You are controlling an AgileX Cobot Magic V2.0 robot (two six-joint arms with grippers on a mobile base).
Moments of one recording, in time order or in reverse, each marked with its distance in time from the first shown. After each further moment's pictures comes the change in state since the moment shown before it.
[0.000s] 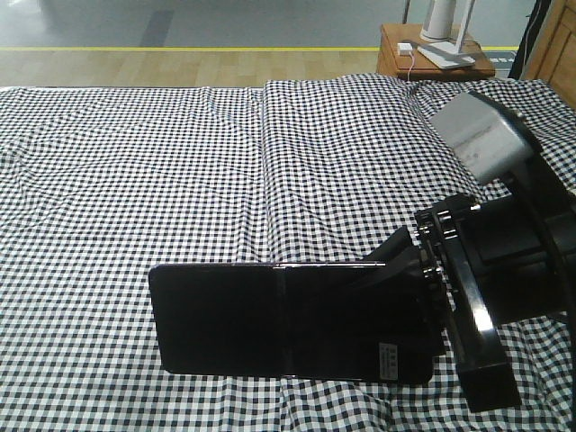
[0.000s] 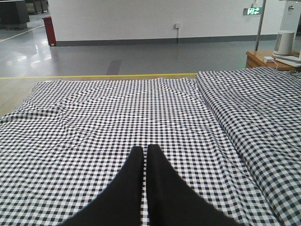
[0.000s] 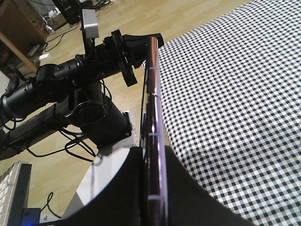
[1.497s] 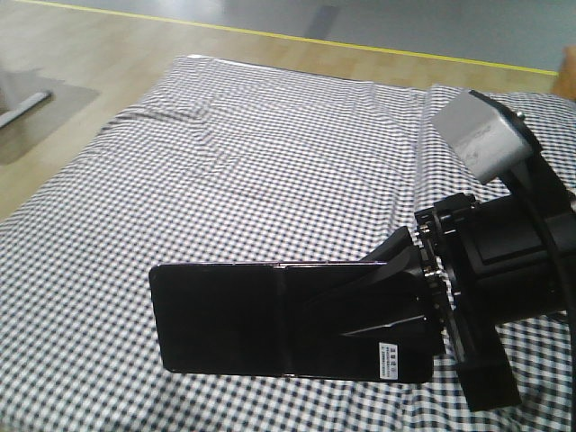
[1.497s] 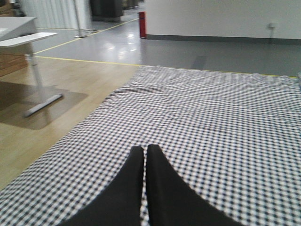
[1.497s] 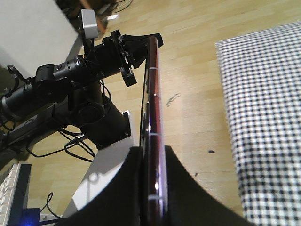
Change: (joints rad) left arm 0.000 0.000 0.000 0.000 0.000 0.000; right arm 0.000 0.000 0.000 0.000 -0.001 0.000
